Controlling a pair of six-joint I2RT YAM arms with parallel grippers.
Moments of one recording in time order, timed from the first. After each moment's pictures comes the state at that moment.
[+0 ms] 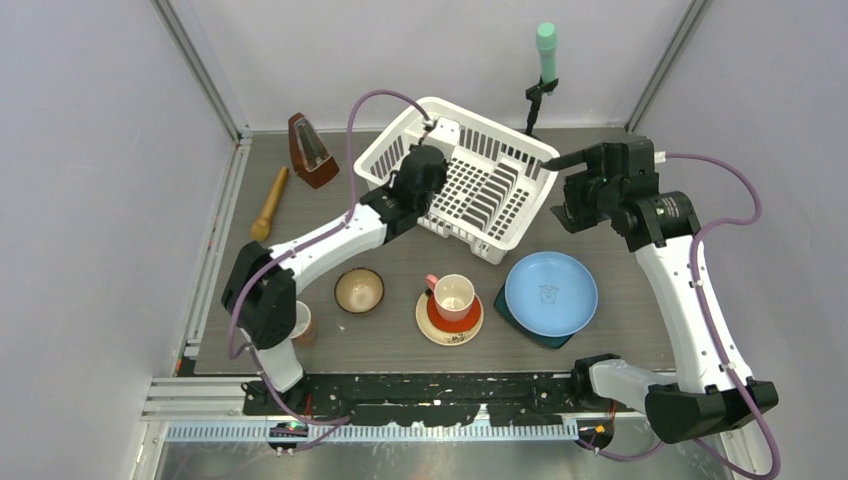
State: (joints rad) left arm -0.78 1.71 1.42 -0.01 -0.52 0.06; right arm 0.18 1.16 1.42 -0.95 0.03 1.40
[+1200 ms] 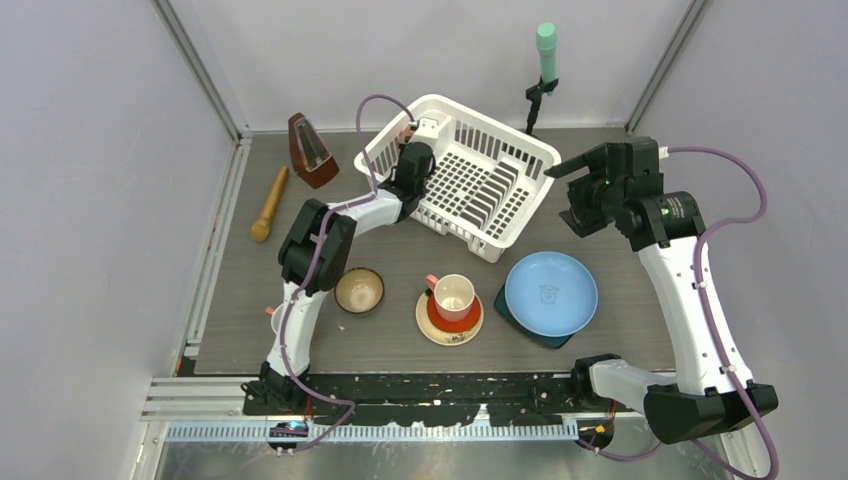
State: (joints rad) left arm -0.57 2.22 1.60 0.37 -0.55 0.07; right arm 0.16 1.14 1.44 -1.00 0.05 1.26
